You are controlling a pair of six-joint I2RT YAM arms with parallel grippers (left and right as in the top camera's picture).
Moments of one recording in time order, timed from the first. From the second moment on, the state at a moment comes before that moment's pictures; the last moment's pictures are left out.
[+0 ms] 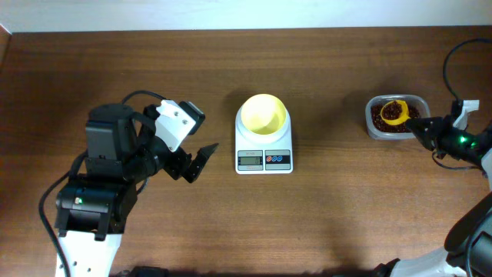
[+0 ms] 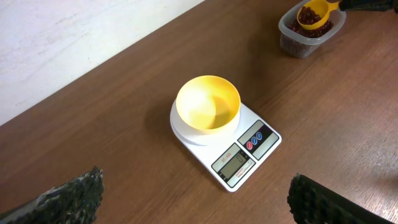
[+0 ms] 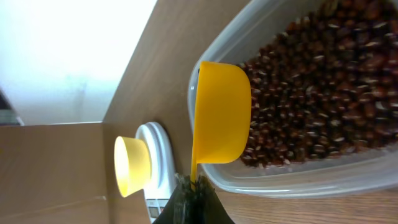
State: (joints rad) left arm -0.11 1.03 1.17 -0.81 0.47 0.45; right arm -0.65 1.77 1.13 -0.57 -1.02 0.14
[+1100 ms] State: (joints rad) left arm -0.11 1.03 1.17 -0.81 0.47 0.45; right arm -0.18 1.77 1.12 -0.26 -1.15 0.42
